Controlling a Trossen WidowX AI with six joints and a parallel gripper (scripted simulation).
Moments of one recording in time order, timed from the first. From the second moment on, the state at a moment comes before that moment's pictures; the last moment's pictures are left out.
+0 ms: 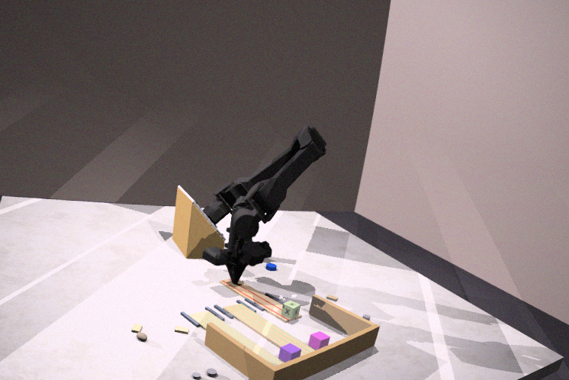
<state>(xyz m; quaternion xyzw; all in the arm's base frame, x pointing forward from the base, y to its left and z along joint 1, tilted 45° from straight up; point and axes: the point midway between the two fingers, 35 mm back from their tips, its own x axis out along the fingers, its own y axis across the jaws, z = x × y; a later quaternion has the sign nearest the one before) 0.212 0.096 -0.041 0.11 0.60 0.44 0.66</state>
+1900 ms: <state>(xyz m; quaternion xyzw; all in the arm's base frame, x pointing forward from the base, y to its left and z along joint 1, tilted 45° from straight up) 0.179 0.081 -0.051 0.11 0.61 0.43 0.66</state>
